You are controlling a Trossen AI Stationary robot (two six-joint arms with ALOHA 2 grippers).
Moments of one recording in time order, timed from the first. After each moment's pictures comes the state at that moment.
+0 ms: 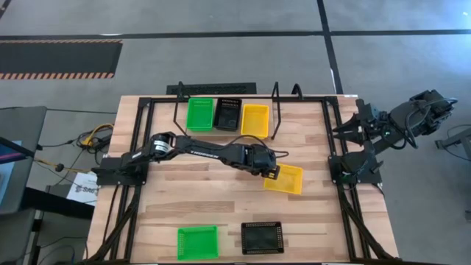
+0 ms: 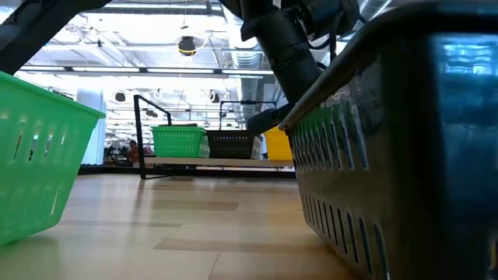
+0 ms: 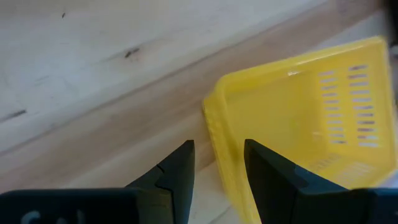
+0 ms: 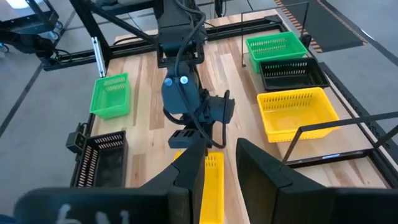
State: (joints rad) left arm -0.05 2.29 1.92 -0.66 -0.13 -1.19; right arm 0.44 0.74 1.49 -1.31 0.42 0.41
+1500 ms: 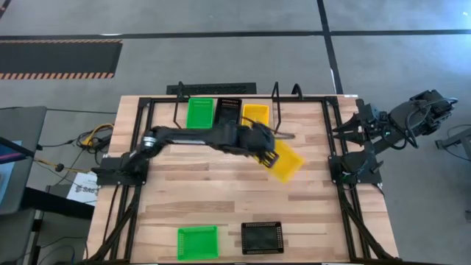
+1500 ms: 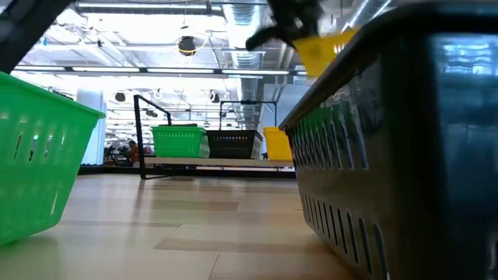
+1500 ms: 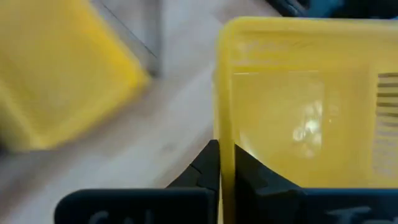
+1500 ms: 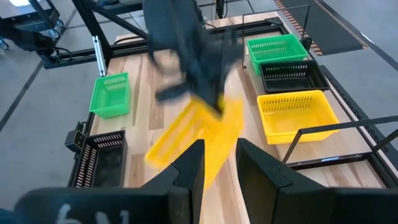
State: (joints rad) left arm -0.04 2.21 2.26 -1.01 -0.32 -0.77; right arm 0.44 0.74 1.49 -1.30 0.42 0.39
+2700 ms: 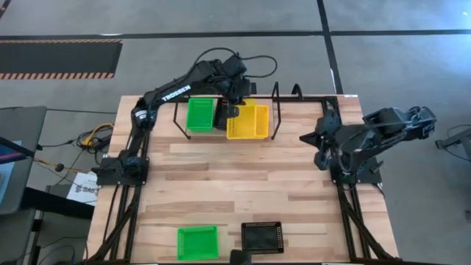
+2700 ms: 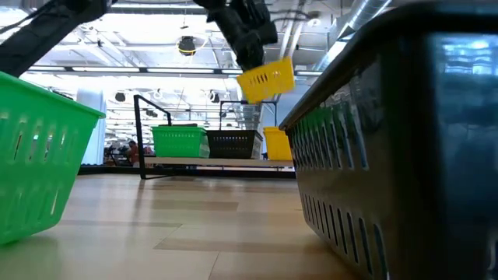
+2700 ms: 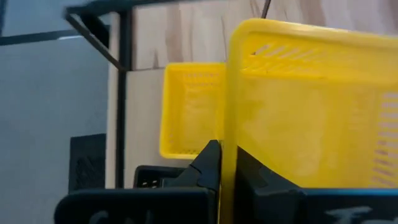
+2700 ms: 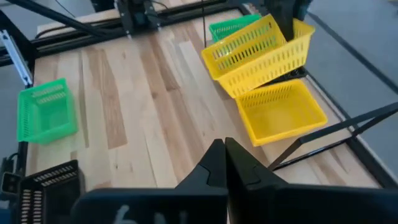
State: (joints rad) left arm 0.49 2.11 2.26 -1.14 0.23 0.53; right arm 0.37 1.05 1.48 -1.18 0.54 0.52
